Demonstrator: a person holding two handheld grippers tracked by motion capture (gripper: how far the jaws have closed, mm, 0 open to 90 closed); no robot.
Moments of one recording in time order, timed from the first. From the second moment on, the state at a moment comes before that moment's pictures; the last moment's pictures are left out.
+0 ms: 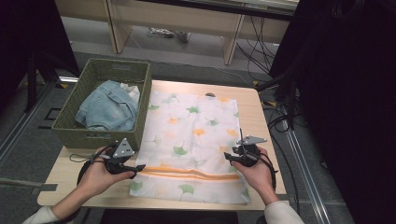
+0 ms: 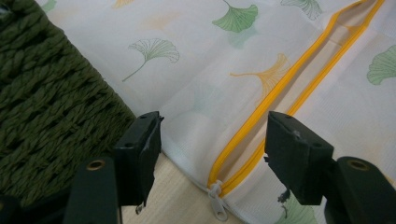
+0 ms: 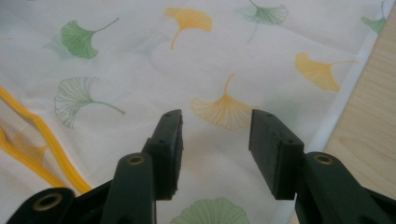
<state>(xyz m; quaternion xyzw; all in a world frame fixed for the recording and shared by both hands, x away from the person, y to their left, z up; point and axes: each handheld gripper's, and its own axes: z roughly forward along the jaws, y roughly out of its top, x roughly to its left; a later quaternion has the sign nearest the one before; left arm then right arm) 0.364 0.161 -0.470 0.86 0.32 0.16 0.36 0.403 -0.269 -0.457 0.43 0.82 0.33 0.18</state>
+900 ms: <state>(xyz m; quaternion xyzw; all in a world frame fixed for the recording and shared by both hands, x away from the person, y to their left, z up) 0.368 0.153 -0.475 0.87 0.31 0.16 0.36 0.394 -0.209 -0.464 0.28 0.91 0.28 0.13</state>
